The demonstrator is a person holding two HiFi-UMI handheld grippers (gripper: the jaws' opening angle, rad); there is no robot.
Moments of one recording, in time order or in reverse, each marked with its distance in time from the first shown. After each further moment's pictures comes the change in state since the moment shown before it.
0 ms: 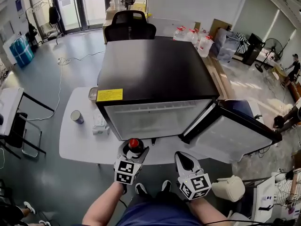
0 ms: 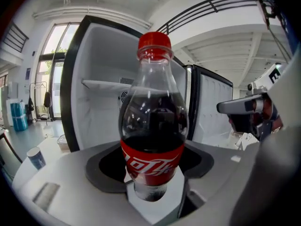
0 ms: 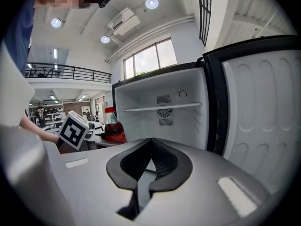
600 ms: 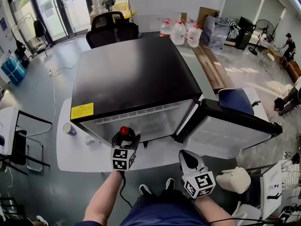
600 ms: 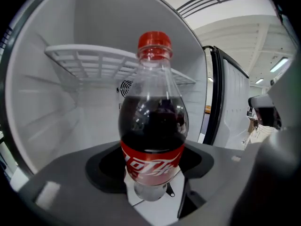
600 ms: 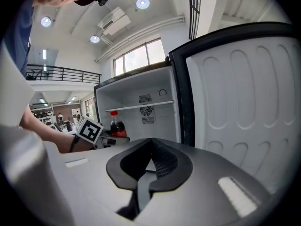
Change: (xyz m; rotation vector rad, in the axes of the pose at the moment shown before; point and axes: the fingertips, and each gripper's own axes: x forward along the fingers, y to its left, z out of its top) left arm 0.094 0.028 0.005 0.000 0.047 0.046; right arm -0.016 -0.076 -0.008 0.061 0.008 -0.098
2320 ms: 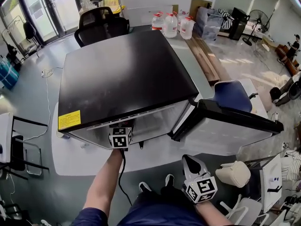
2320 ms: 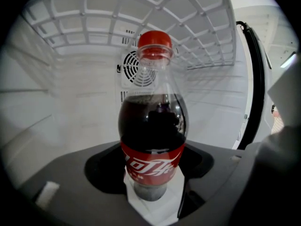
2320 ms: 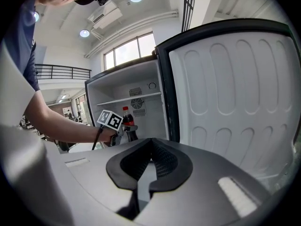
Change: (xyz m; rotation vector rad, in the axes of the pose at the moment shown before) left arm 0.114 0.044 0.009 -0.006 0.033 0.069; right arm -0.018 -0.024 -0.028 0.050 0.072 -0.108
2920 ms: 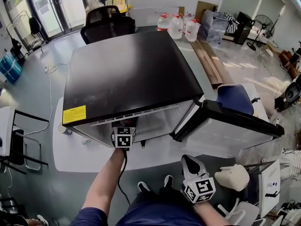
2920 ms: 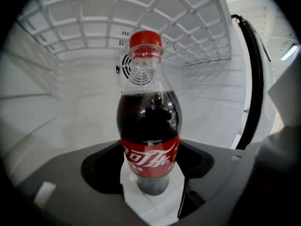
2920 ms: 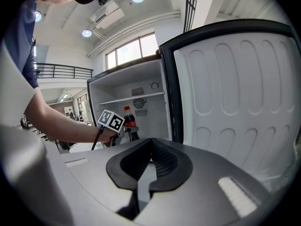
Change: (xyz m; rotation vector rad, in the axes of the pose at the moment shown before) left arm -0.008 0.002 -0.006 0.046 0.026 0.039; right arm 0.003 0.008 0.000 -0.014 -0.005 0.019
